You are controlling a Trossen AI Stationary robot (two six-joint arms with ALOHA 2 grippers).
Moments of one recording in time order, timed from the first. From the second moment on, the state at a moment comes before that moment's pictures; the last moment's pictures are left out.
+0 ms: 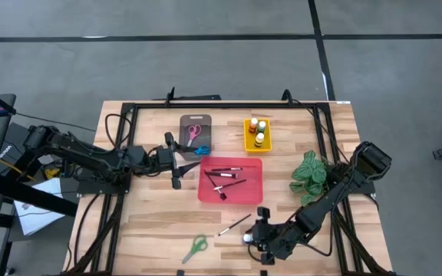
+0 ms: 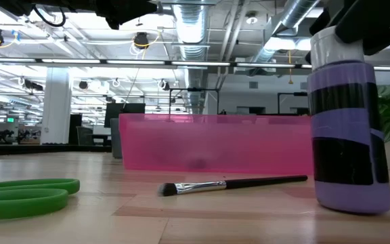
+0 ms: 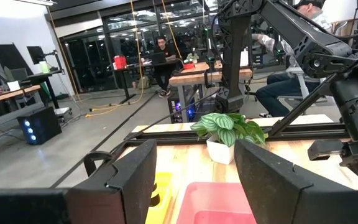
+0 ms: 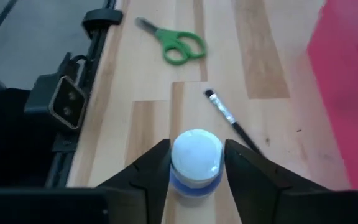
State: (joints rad) left arm -0.20 1.02 0.49 0.59 -0.42 0.17; right arm 0.74 1.75 1.03 -0.08 0.48 0.57
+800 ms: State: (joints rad) left arm -0.20 1.02 0.49 0.58 -0.42 0.17; right arm 0.74 1.75 1.03 -0.07 0.44 0.57
